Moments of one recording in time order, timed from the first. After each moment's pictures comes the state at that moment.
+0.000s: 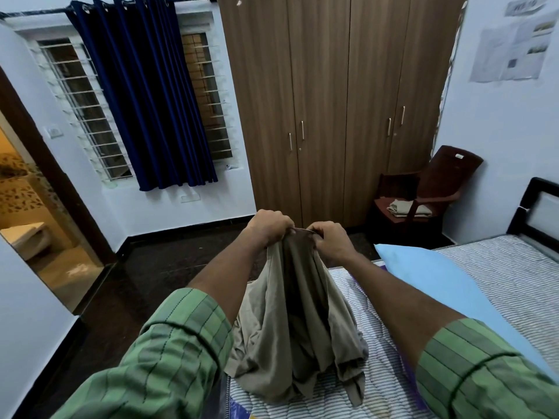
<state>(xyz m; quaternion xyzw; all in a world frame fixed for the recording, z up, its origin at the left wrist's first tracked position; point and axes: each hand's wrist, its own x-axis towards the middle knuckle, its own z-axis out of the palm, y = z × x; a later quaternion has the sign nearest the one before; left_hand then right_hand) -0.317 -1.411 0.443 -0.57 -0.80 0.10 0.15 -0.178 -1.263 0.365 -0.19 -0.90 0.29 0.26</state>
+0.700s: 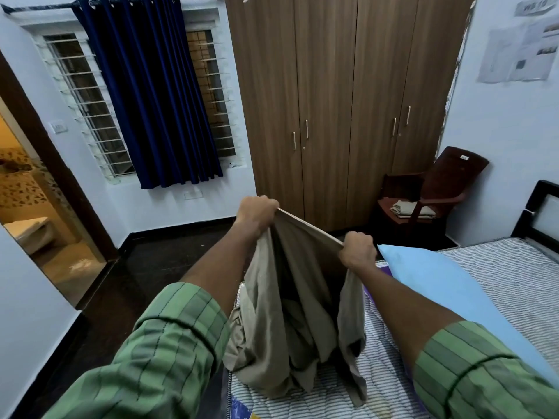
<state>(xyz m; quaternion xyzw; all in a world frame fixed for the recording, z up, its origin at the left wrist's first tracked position) -0.333 -1.433 0.468 -0.46 -0.85 0.10 0.23 -0.159 -1.252 0.342 -0.44 -0.87 0.14 0.16</state>
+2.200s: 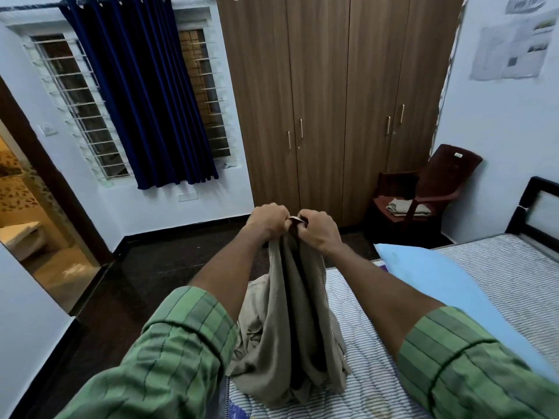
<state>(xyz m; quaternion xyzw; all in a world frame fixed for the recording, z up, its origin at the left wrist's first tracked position) -0.325 -1.396 0.447 -0.50 -0.86 -0.02 0.08 -0.205 -1.290 0.404 -0.23 -0.90 0.25 0.25</state>
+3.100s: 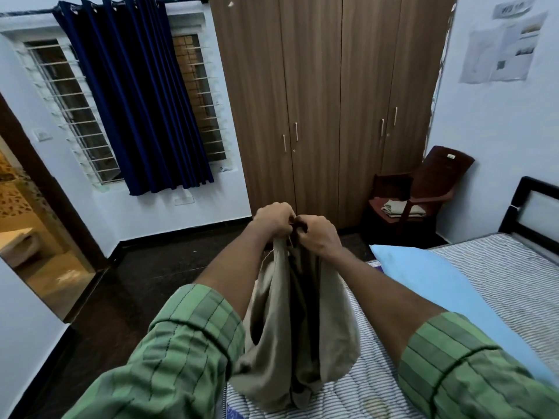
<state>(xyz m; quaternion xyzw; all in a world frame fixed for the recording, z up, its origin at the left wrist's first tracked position) -0.304 -1.379 0.464 -0.48 -0.87 -0.06 -0.04 -0.193 -1.285 0.398 -0.20 -0.91 0.26 0.27</state>
